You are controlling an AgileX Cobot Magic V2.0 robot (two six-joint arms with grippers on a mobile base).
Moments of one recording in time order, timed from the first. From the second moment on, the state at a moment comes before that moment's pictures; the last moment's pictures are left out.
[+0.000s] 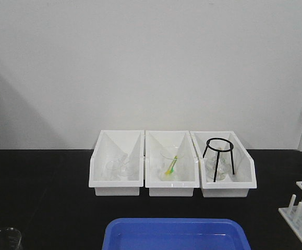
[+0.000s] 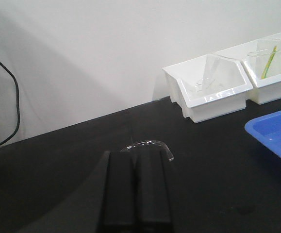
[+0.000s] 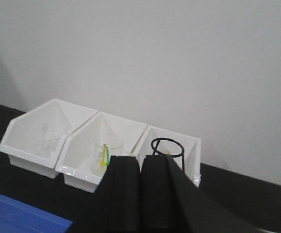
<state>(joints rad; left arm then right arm) -0.11 -0.01 0.03 -0.11 0.08 0.30 -0.26 0.80 -0.66 -1.61 -0.55 1.47</state>
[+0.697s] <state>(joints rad) -0.11 -0.01 0.03 -0.11 0.08 0.30 -0.08 0.32 -0.20 -0.17 0.02 0.05</state>
